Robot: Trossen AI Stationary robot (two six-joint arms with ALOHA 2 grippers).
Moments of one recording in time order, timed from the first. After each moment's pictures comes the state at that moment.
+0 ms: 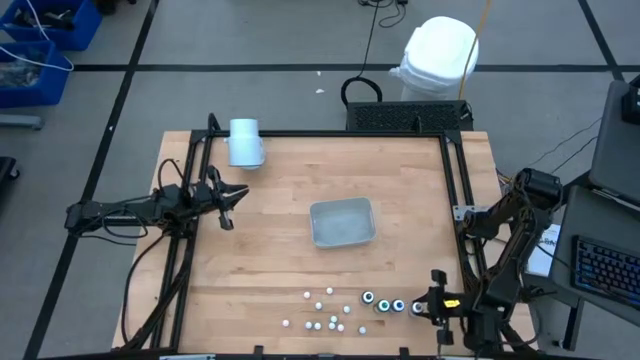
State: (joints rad) left arm 0.05 0.15 0.01 0.29 -0.24 0.18; right arm 1.22 1.47 0.81 -0.53 0.70 1.18
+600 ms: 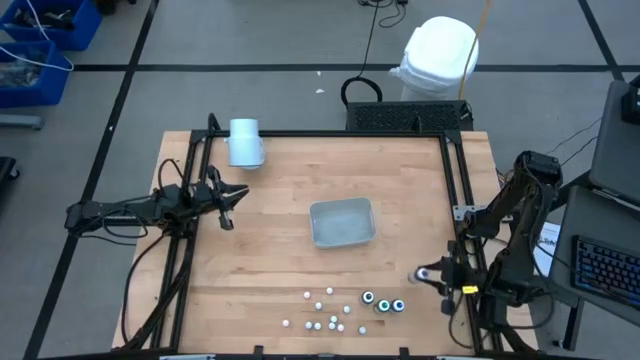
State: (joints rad) left arm 0.05 0.15 0.01 0.29 -0.24 0.17; right arm 1.22 1.28 0.81 -0.97 0.97 1.36
